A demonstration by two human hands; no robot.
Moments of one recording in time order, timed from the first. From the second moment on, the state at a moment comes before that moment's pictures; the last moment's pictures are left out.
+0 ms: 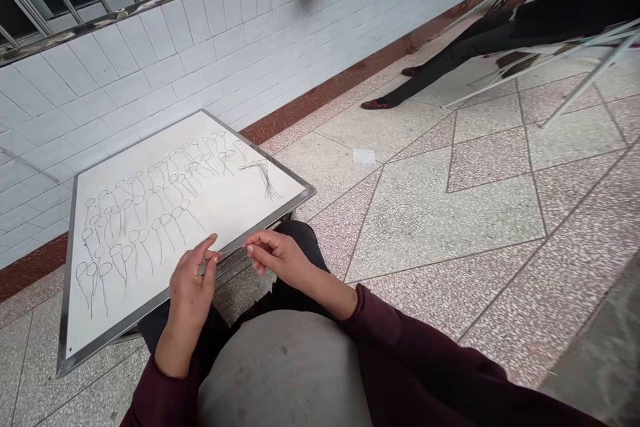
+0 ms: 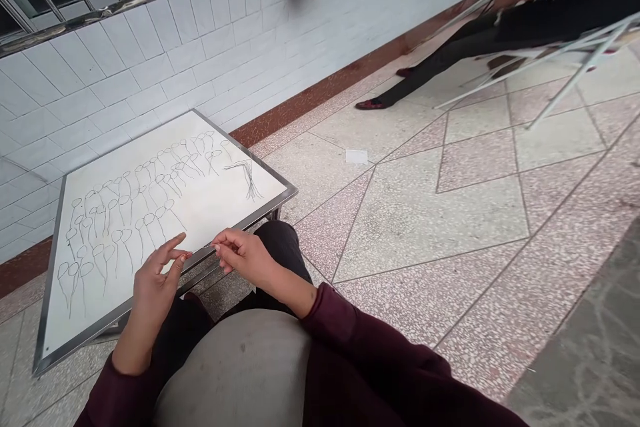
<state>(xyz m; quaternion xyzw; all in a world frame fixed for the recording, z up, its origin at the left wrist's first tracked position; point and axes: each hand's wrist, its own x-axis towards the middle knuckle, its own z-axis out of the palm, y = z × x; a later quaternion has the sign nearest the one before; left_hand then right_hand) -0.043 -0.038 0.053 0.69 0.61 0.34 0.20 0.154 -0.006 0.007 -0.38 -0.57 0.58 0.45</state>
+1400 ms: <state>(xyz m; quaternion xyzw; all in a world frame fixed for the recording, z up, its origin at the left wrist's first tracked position) -0.015 -0.034 0.038 0.69 0.61 0.39 0.04 0.118 -0.023 -0.005 -0.33 -0.63 0.51 0.48</state>
